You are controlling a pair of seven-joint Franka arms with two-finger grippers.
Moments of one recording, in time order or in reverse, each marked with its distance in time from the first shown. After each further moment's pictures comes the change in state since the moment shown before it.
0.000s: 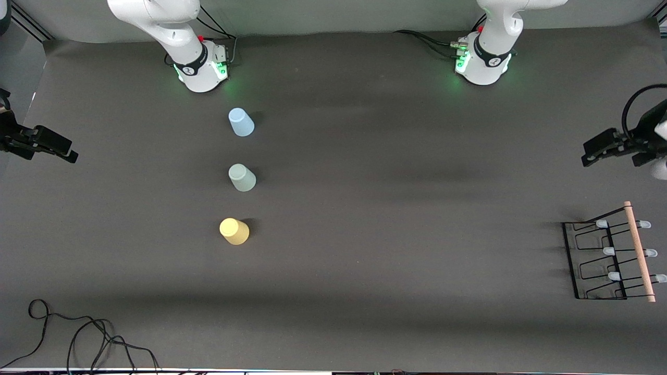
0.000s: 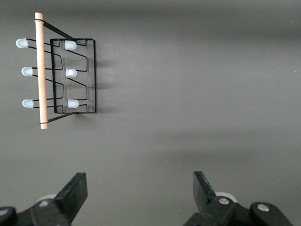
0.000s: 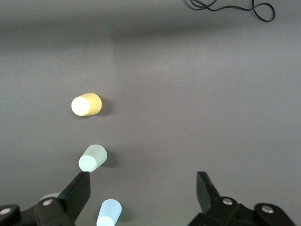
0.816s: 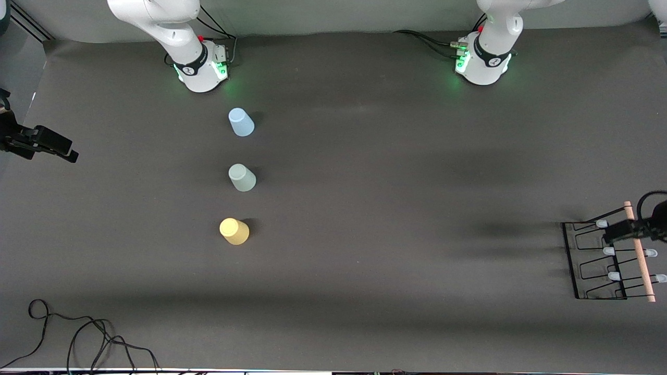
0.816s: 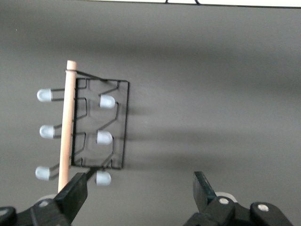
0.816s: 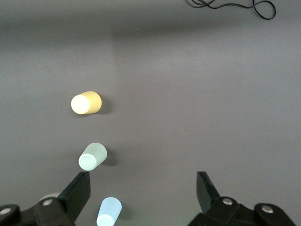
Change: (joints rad) left arm 0.134 0.356 0.011 0.130 0.019 0.302 0.085; right arm 0.000 0.004 0.000 0.007 0.000 -0.012 0.000
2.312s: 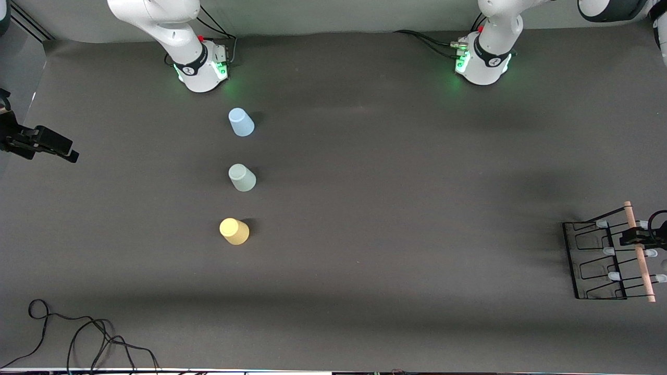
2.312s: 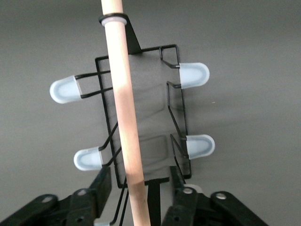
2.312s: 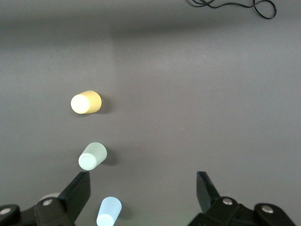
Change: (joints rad) left arm 0.184 0.201 -0.008 0.009 -0.003 0.099 0.386; right arm 0.000 0.001 0.000 0.000 0.000 -0.001 -0.001
